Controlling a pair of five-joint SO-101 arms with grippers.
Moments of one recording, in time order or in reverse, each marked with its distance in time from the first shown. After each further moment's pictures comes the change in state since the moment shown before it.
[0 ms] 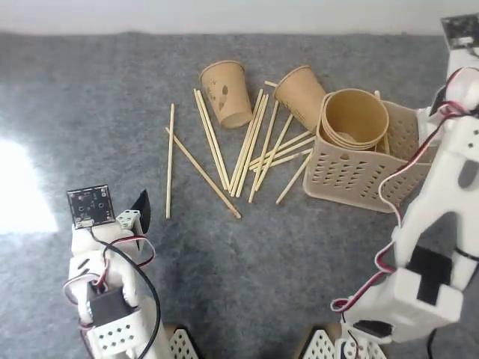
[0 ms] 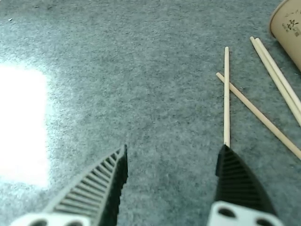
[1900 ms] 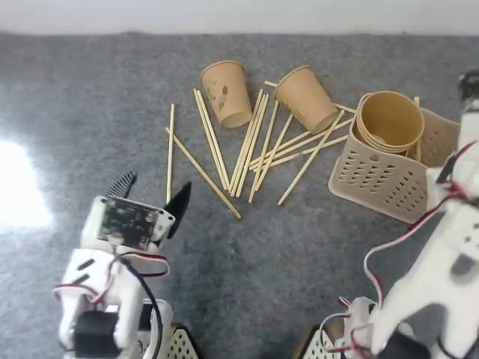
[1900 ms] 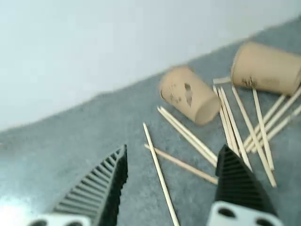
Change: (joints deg) left arm 22.4 6.5 -33.0 12.0 -11.3; right arm 6.7 -37.4 32.4 0.4 6.2
